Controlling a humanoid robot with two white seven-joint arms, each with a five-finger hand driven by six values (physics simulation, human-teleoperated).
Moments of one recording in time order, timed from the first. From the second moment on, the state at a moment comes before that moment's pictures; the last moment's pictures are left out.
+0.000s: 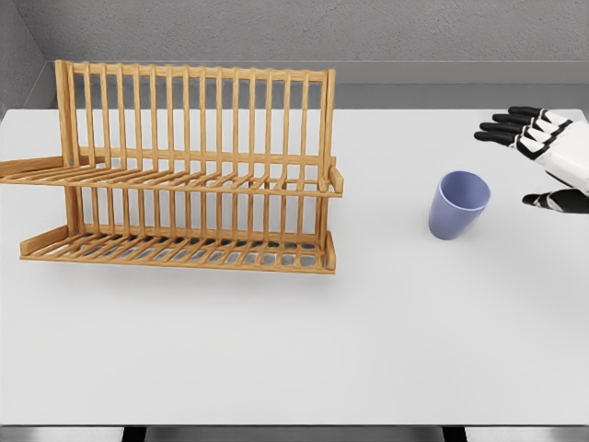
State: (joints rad) left arm 0.06 0.00 -0.22 -0.18 0.12 -0.01 -0.15; right arm -0.15 -1.13 0.24 -1.70 0.30 -0.61 -0.02
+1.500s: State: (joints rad) left arm 0.06 0.00 -0.22 -0.18 0.12 -0.01 -0.15; right arm -0.78 -0.92 0.81 -1.34 0.30 -0.61 0.53
